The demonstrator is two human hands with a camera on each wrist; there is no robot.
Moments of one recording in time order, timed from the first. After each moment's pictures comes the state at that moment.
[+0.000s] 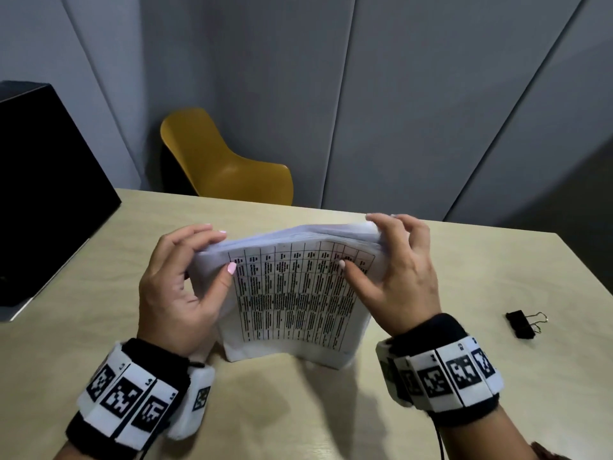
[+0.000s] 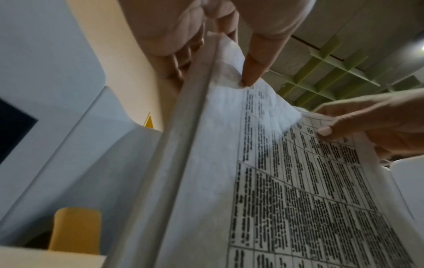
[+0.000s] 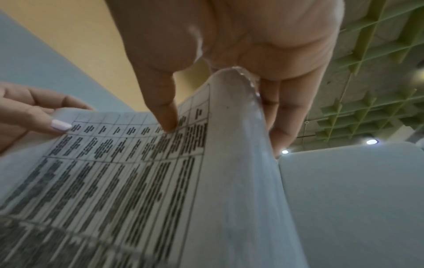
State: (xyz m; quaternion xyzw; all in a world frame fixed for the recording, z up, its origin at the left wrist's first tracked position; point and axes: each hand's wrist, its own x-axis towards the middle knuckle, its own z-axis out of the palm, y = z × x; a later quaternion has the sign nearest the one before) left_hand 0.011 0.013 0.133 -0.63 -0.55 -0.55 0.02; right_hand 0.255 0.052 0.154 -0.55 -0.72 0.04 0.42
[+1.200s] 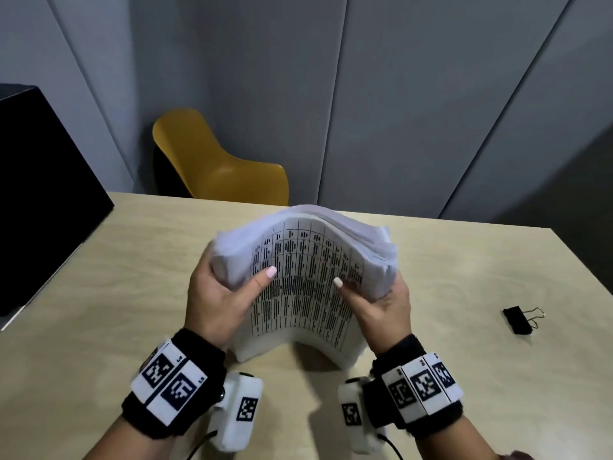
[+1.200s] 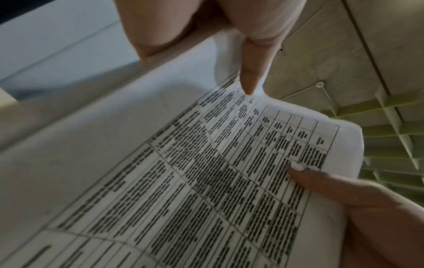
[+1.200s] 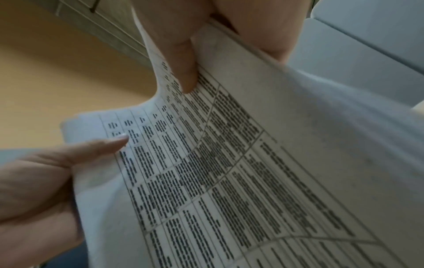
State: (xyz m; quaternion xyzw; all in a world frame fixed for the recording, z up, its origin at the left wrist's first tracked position) left_hand 0.042 0.039 0.111 -0.50 -0.50 -0.65 -0.29; right_hand 0.243 0.053 0.095 -0.42 -0.55 0.39 0.61
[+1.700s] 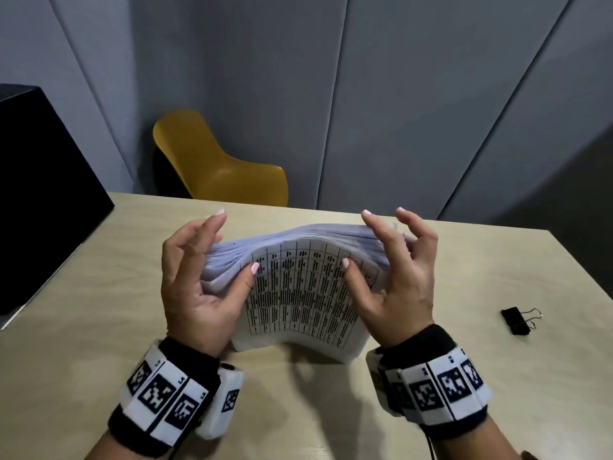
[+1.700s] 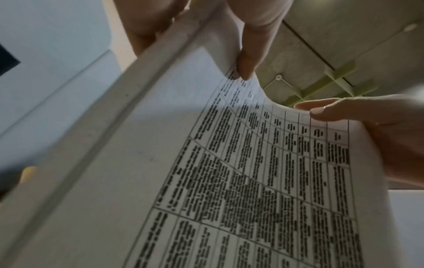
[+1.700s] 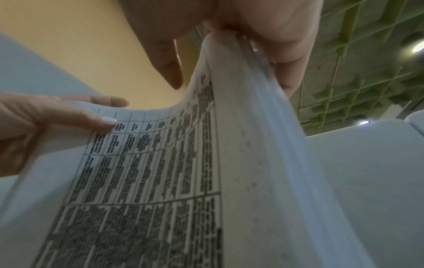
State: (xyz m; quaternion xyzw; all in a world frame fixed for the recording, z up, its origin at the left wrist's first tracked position) left_hand 0.035 0.026 0.123 -0.60 -0.48 -0.64 0.00; right_hand 0.247 0.049 0.143 -0.47 -0.69 0.01 0.54
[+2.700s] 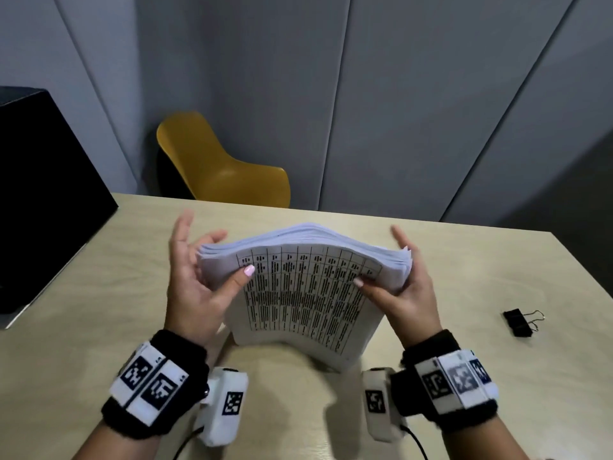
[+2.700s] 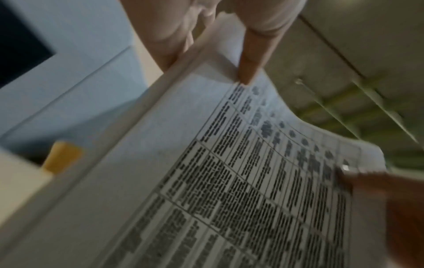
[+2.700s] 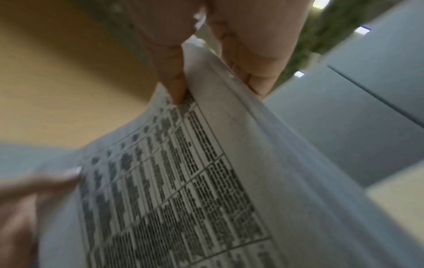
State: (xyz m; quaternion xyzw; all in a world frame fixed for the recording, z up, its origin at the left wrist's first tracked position) left_hand 0.027 0.034 0.116 -0.52 -0.51 -0.64 -0.25; right_hand 0.269 0.054 0.118 -0.41 -0.57 0.42 0.58
